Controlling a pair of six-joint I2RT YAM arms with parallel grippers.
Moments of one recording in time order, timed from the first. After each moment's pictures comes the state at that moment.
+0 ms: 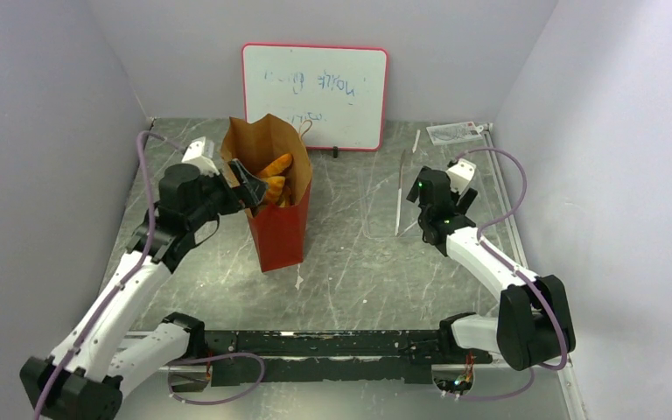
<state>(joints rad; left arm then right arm) -0.32 0.87 0.86 -0.31 0.10 -0.59 0.30 1.26 0.71 -0.01 0.67 0.47</state>
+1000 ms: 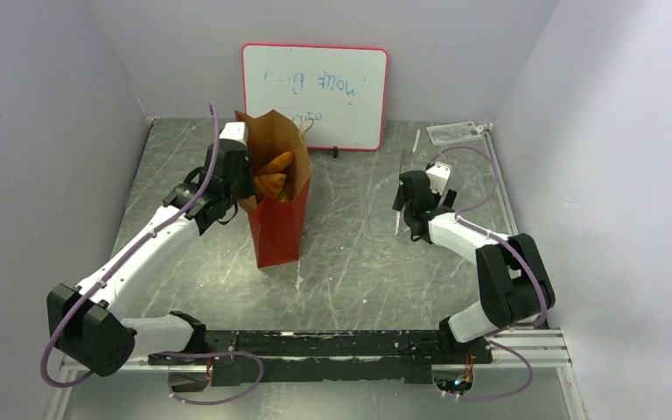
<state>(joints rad) -0.48 1.23 1.09 -0.45 -0.36 -0.39 0.33 1.49 0.75 -0.01 0.62 0.46</state>
